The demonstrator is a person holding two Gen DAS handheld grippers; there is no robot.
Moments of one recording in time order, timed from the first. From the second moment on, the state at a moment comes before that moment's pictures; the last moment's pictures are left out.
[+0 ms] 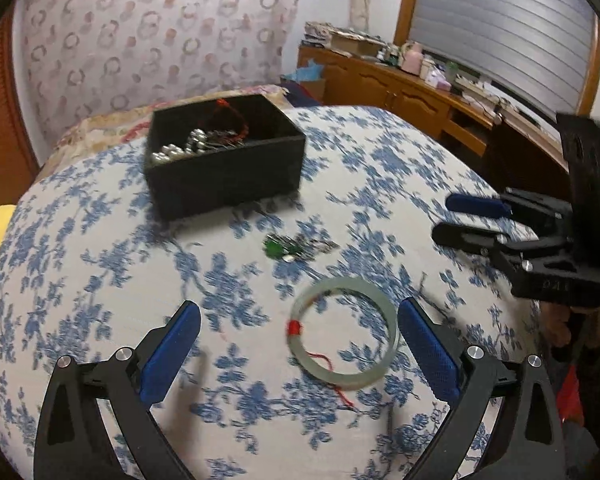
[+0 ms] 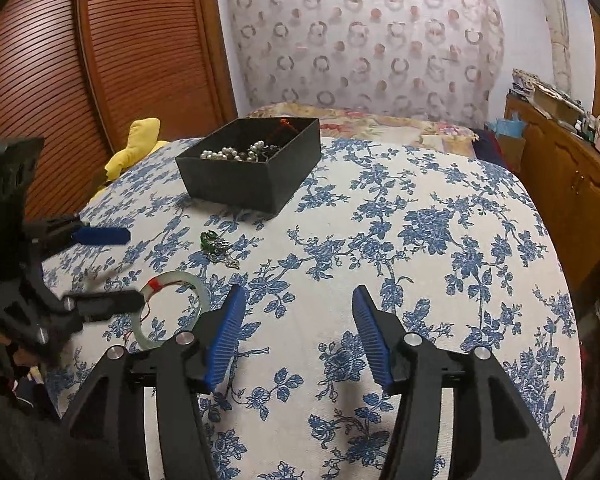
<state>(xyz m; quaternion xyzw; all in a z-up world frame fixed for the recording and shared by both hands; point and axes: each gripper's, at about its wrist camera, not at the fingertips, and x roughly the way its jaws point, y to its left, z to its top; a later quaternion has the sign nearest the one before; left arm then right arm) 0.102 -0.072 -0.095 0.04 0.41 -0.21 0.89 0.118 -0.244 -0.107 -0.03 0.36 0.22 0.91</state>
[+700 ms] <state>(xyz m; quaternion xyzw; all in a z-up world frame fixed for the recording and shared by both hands) 0.094 -0.090 -0.112 0.09 0.42 -0.24 0.87 0.133 -0.232 -0.107 -0.05 0.37 0.23 0.90</state>
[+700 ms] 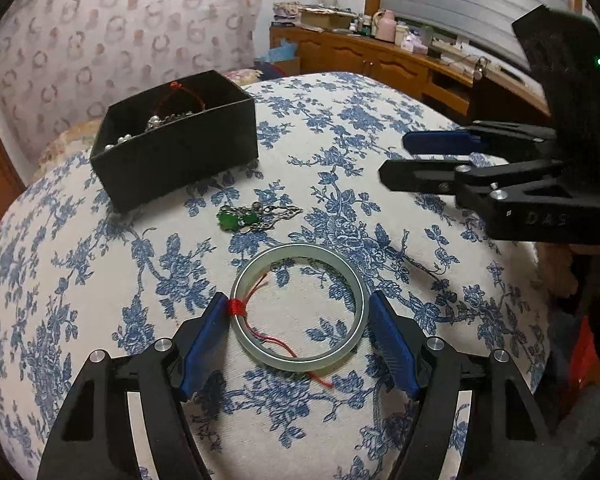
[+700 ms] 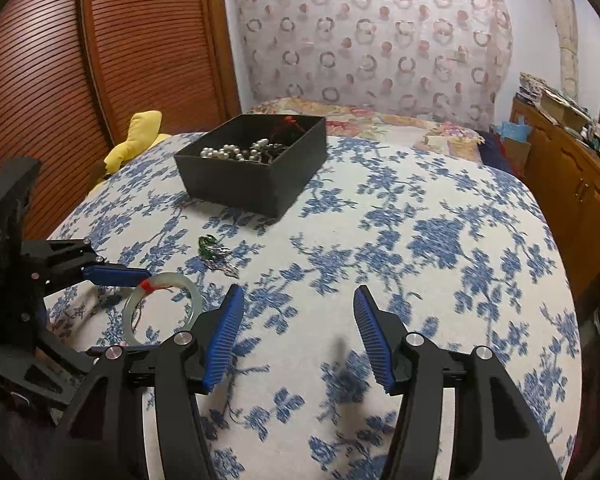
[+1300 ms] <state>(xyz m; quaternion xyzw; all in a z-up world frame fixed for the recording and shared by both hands) 0.109 -0.015 -0.095 0.03 0.40 -0.17 0.90 0.172 -0.136 -0.125 -0.14 0.40 0.31 0.85</state>
